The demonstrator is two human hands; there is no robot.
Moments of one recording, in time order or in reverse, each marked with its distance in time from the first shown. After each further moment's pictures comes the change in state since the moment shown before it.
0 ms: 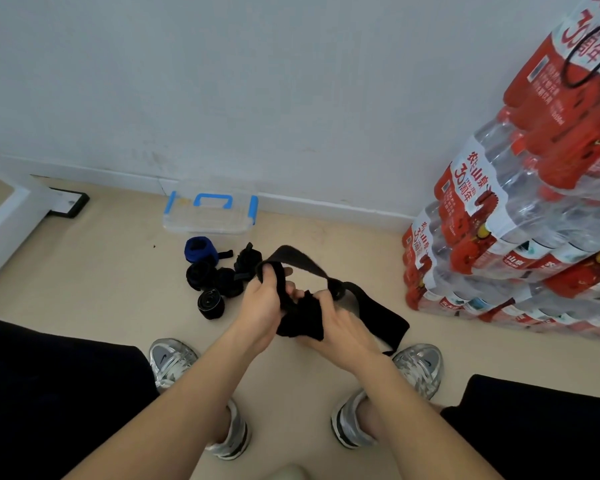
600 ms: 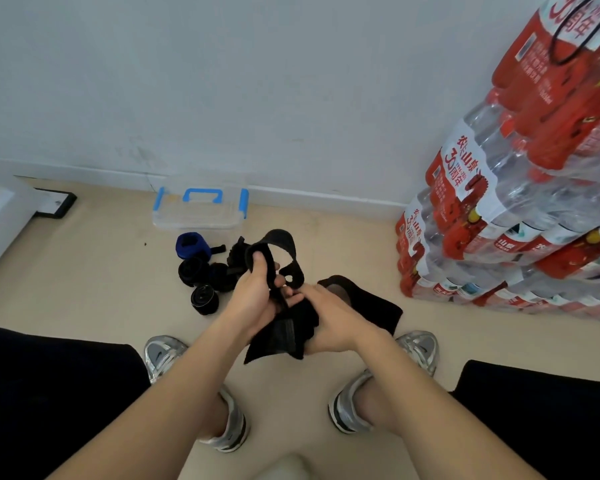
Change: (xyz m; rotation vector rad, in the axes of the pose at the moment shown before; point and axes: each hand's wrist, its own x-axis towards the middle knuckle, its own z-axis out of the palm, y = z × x) left_hand 0.010 0.005 0.004 -0.038 0.009 -0.147; right_hand 0.014 0.001 -0.018 0.241 -0.217 -0.047
